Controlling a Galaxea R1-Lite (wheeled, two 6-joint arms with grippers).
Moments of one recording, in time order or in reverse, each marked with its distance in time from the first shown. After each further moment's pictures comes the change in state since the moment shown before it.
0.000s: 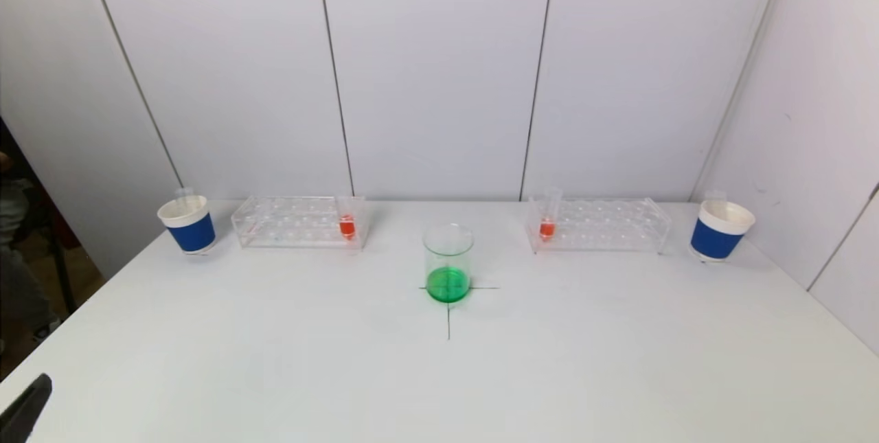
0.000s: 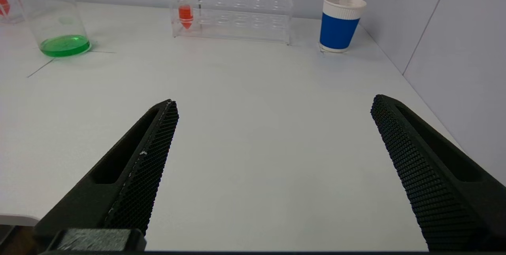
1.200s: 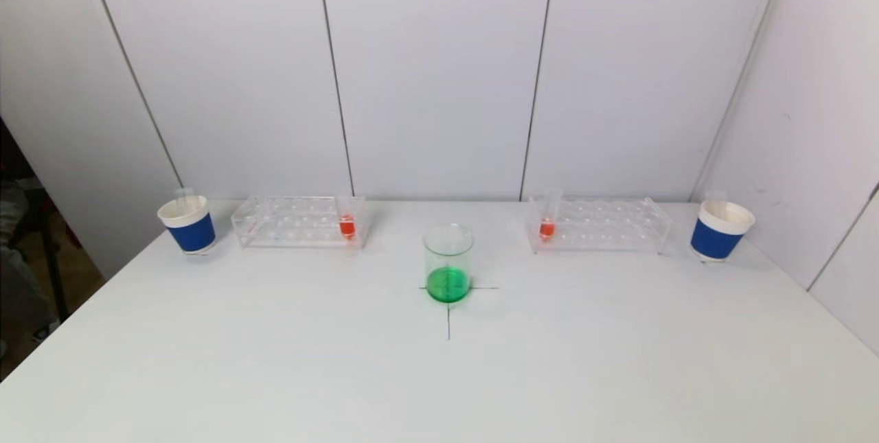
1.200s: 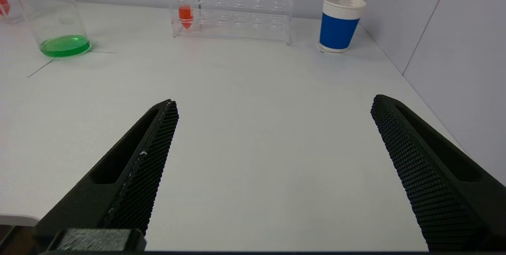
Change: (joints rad) left arm 0.013 -0.346 0.180 0.210 -0.062 -0.069; right arm 0.000 0.000 0.000 0.000 0.000 0.000
